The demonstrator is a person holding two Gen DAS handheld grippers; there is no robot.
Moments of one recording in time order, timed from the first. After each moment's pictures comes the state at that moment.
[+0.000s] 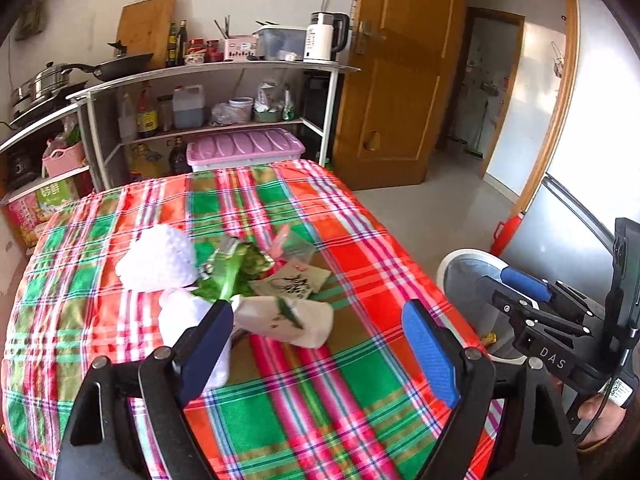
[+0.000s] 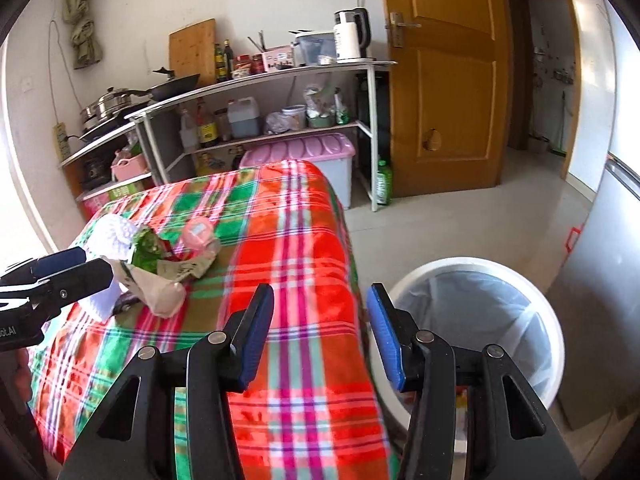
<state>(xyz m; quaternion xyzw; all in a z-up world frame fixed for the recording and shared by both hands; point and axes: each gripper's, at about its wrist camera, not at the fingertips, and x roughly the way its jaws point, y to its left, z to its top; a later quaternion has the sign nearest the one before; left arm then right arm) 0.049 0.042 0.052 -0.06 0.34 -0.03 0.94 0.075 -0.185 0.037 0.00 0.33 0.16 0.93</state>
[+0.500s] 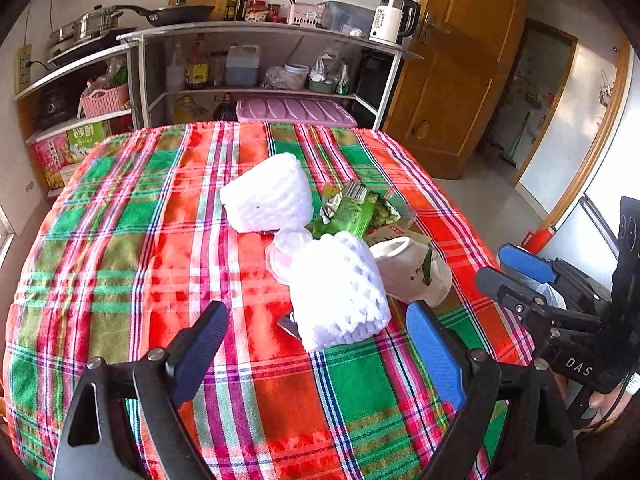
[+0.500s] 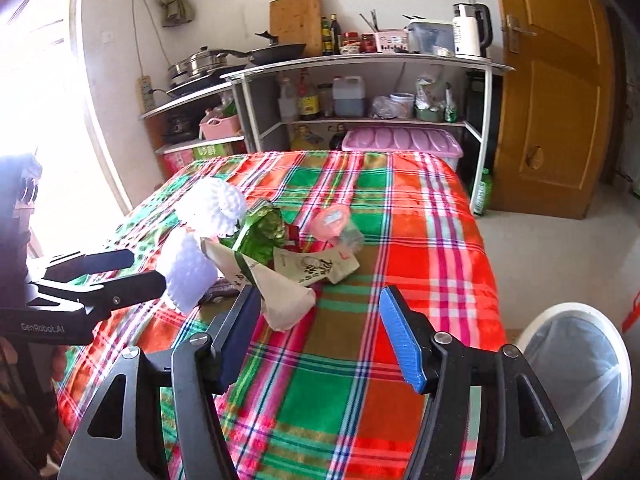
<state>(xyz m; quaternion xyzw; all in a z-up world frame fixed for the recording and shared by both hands) 0.040 0.126 0.008 -0.12 0.39 0.01 0.91 0.086 -0.081 0.021 -0.06 0.33 0.32 0.88</state>
